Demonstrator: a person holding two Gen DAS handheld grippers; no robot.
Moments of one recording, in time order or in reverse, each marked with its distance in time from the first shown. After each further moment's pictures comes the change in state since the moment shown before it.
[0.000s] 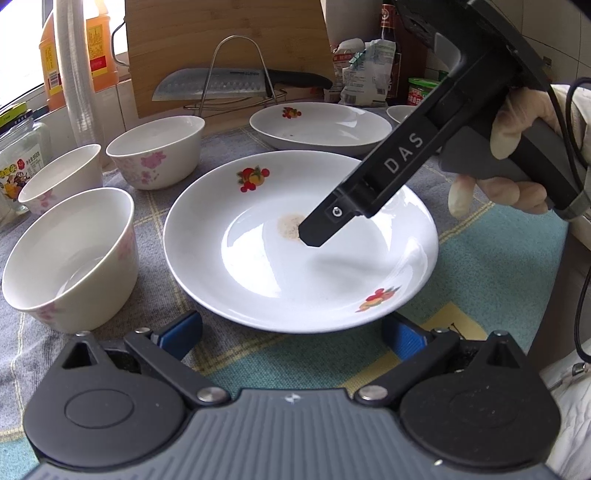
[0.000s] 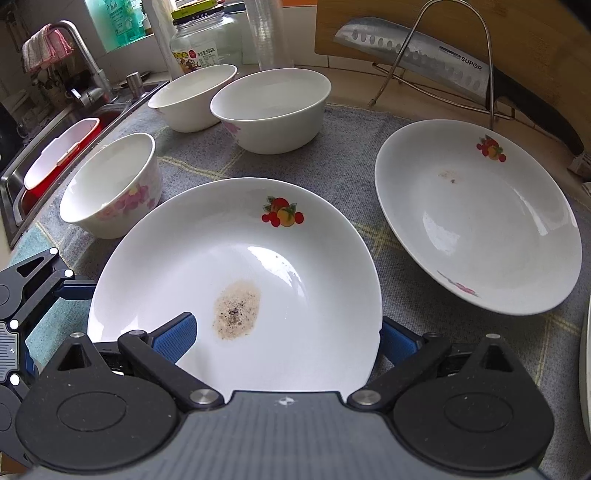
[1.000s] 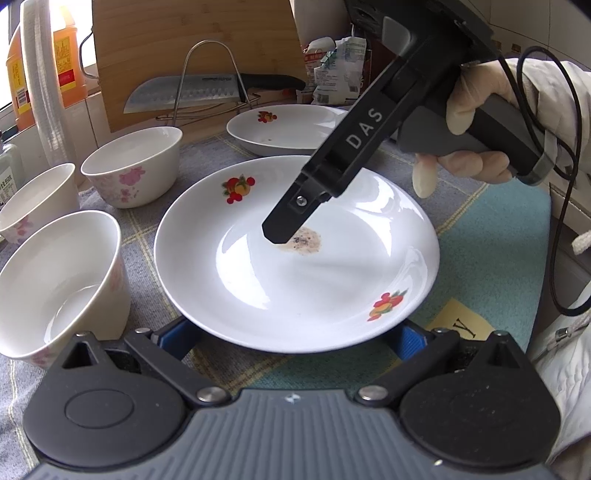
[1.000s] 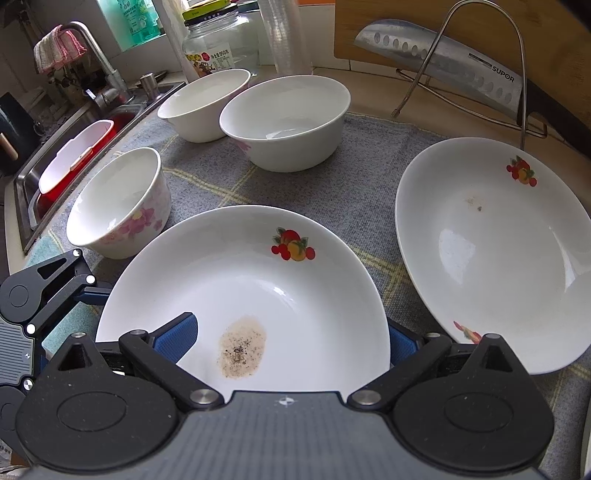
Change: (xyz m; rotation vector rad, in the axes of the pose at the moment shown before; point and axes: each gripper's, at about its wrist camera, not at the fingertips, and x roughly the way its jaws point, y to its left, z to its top) left arm 0.005 0.011 0.005 0.081 -0.010 -0.078; right arm 0.012 -0.006 0.024 -0.025 0.017 0.077
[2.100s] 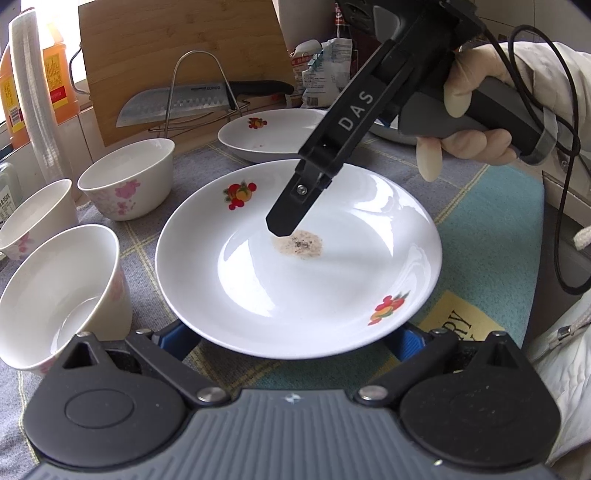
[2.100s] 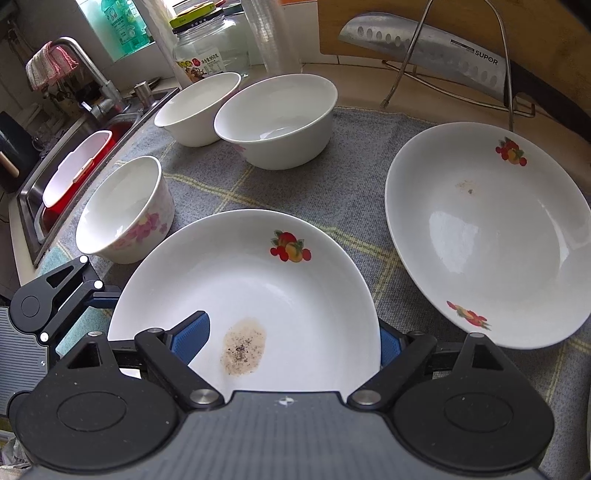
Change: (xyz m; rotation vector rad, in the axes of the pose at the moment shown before) left arm -0.004 -0.003 -0.001 0.058 -0.013 0.000; right arm -0.011 -0.004 -0.004 0.067 0.015 0.019
